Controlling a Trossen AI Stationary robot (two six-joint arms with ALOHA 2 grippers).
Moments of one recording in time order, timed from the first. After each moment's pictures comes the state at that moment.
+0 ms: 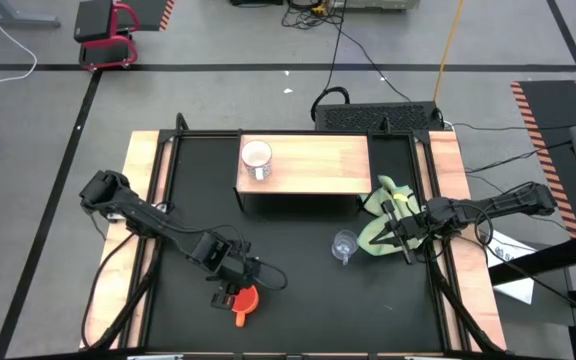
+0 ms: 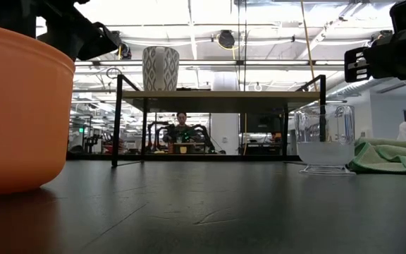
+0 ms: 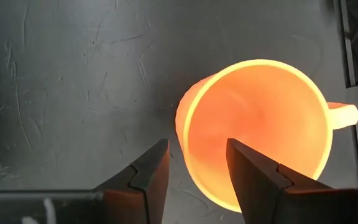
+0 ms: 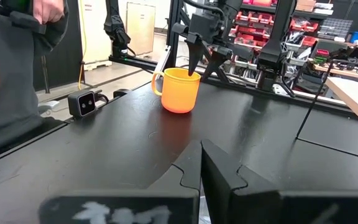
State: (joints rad) left arm -0.46 1.64 1.21 -0.81 0.08 -0.28; right arm 0.18 0.24 0.01 0.14 -0.18 -0.13
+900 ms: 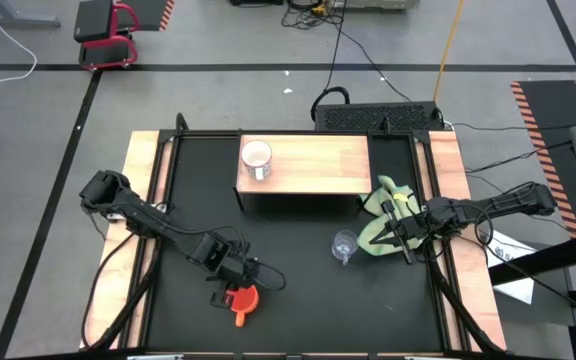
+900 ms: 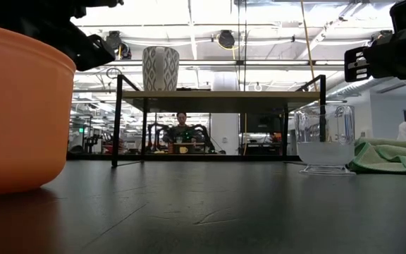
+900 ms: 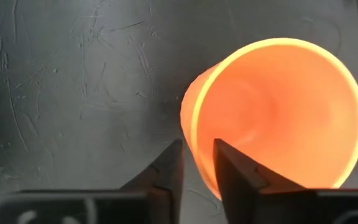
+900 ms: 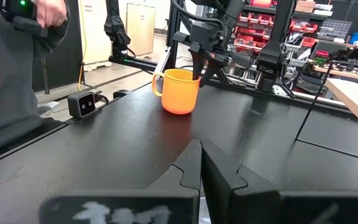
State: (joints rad) left arm -0.46 1.64 1.16 -0.77 0.08 -0.26; right arm 0.18 0.24 0.01 0.14 -0.18 -0.14
